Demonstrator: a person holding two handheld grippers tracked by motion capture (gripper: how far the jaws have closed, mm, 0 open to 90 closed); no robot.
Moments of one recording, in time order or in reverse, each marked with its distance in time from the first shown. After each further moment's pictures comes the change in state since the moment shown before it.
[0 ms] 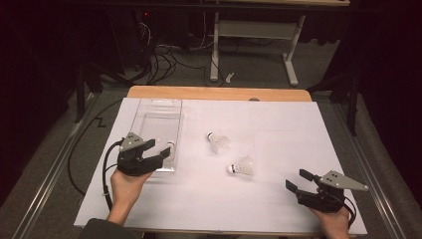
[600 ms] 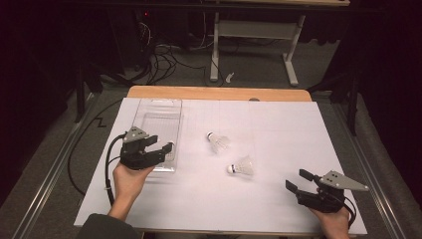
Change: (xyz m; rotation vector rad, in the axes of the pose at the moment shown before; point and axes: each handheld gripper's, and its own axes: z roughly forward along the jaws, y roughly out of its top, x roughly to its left) left arm 0.002 0.015 0.007 0.037 0.000 -0.018; right arm 0.001 0.000 -0.001 -0.003 0.004 -0.004
